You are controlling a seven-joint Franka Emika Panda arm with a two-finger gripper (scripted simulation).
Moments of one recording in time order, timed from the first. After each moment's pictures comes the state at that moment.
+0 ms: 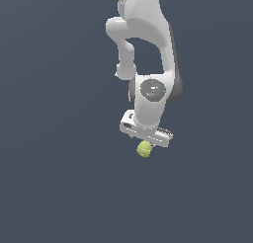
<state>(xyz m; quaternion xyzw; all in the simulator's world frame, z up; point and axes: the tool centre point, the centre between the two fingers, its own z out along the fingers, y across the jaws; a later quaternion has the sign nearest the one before) 0.037 0.069 0.104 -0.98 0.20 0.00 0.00</state>
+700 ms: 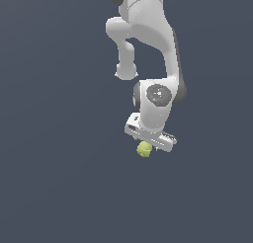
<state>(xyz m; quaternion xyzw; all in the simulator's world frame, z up) 0.043 0.087 0.090 -0.97 0.24 0.00 0.00</state>
